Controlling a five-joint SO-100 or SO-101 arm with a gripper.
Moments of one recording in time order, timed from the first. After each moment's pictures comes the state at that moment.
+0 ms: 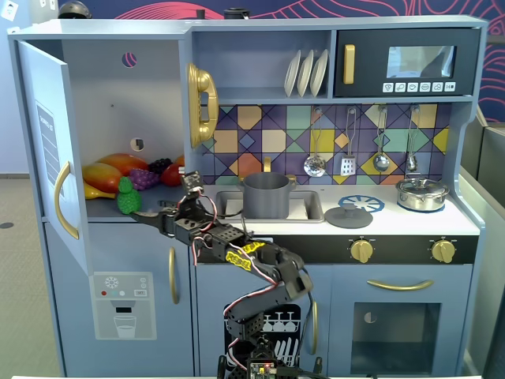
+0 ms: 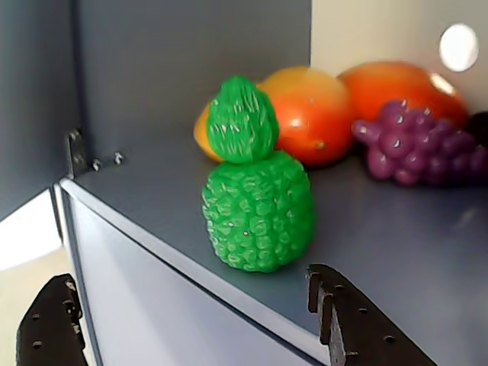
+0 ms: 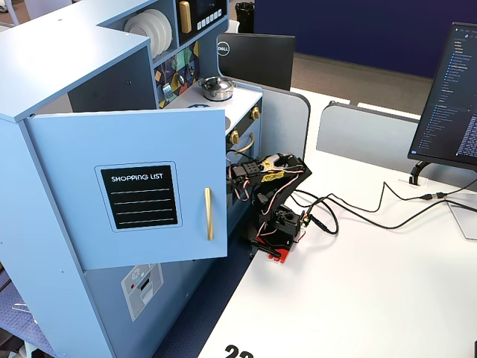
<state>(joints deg) -48.1 140.2 138.2 -9.1 -92.1</state>
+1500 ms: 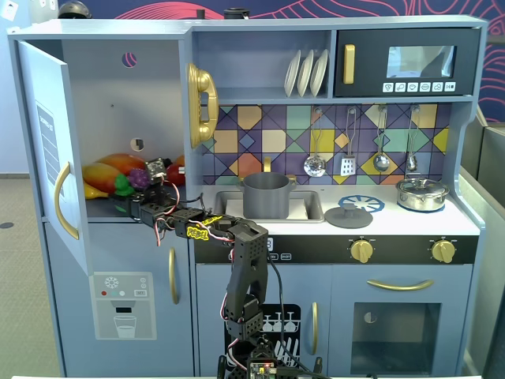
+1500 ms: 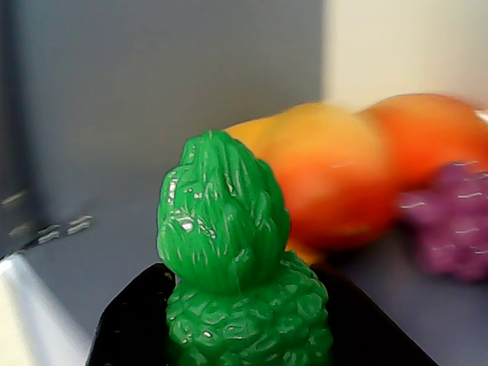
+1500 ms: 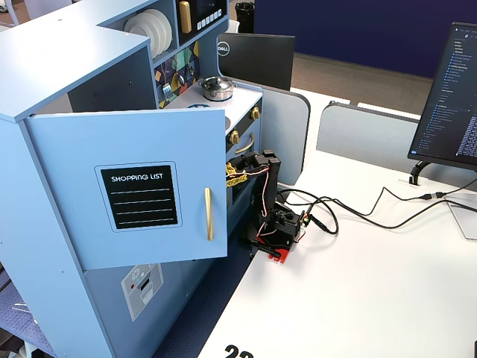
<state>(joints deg) -50.3 100.1 102.9 -16.7 -93.2</state>
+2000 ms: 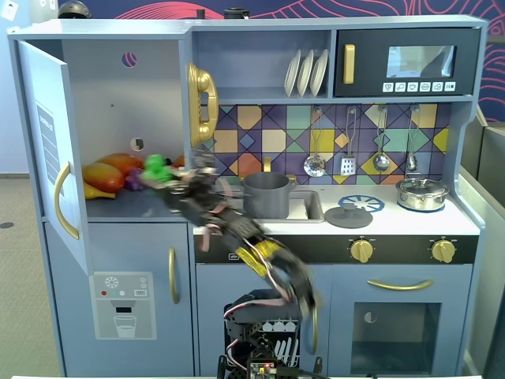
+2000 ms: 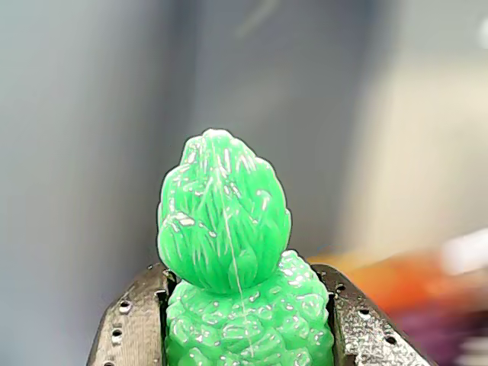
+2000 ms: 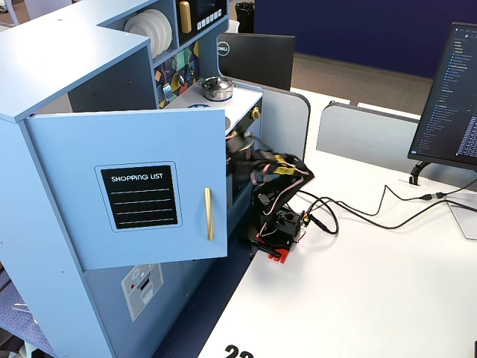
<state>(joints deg) -49.8 161.6 127.4 5.1 -98.0</state>
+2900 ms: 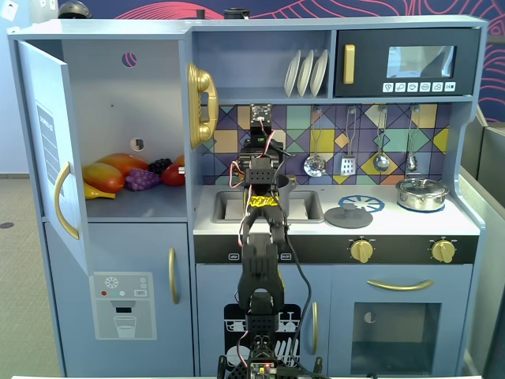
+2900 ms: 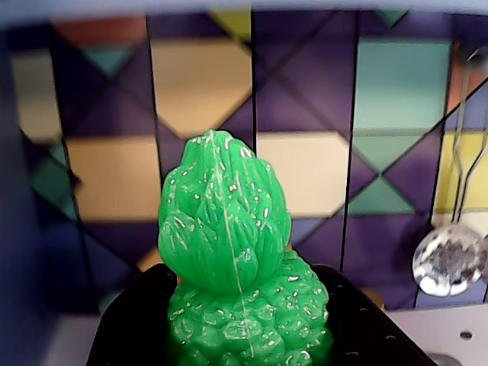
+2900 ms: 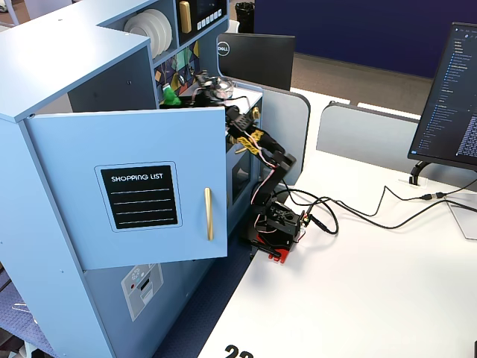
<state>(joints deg) 0.1 113.3 78.4 30.1 -93.3</state>
